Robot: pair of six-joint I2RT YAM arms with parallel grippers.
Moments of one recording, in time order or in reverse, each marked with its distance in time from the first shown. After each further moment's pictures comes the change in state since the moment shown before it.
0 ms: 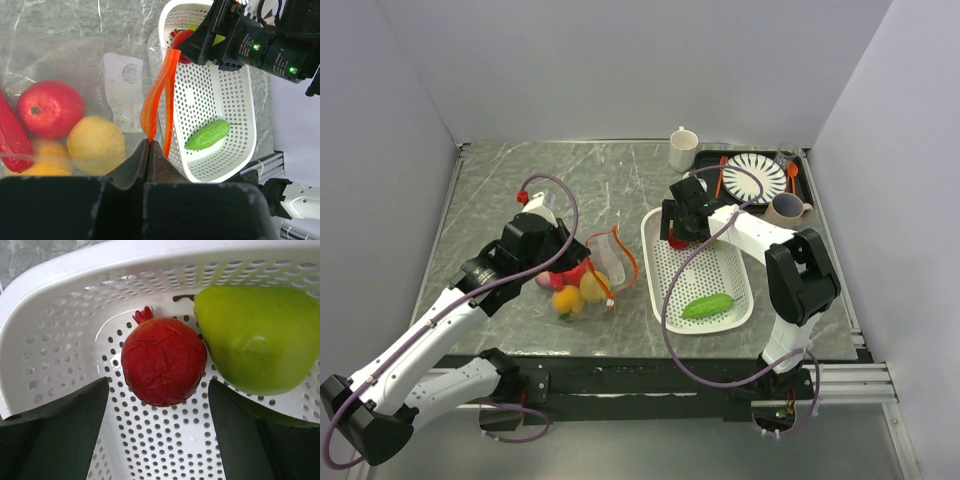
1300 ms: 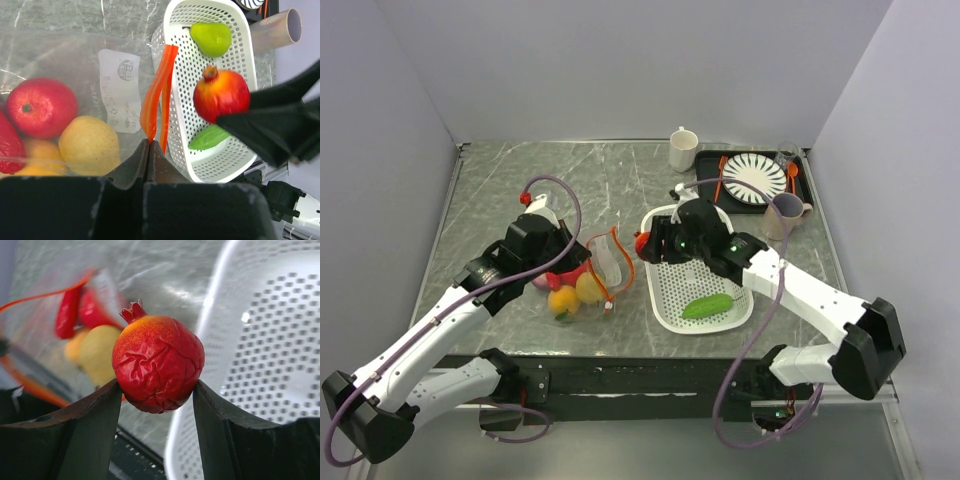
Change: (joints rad) left arm 0.000 0.013 -0.020 0.015 0.000 0.000; right arm 0.220 -0.499 -0.232 0.105 -0.213 0.063
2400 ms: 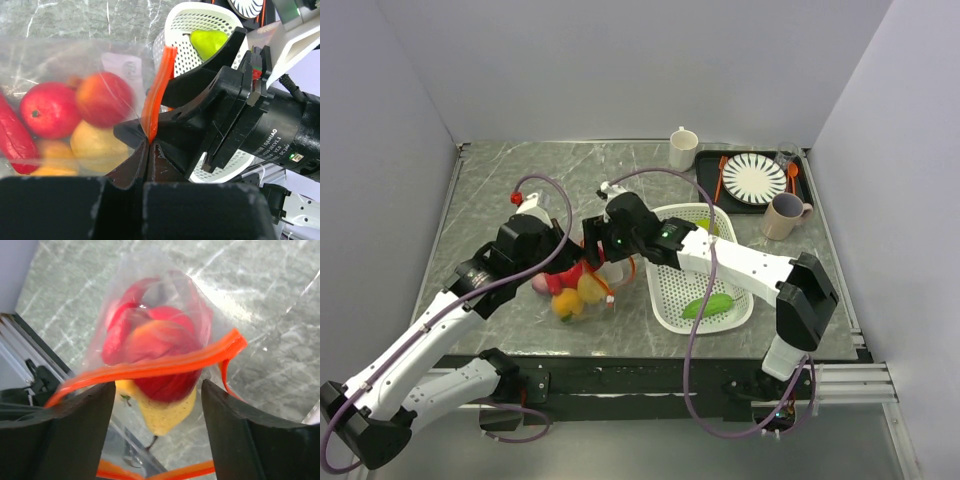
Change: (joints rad) left arm 0.000 -0.038 0.035 -0.059 -0.028 -0.007; right arm 0.226 0.398 0.376 0.013 0.028 -0.039
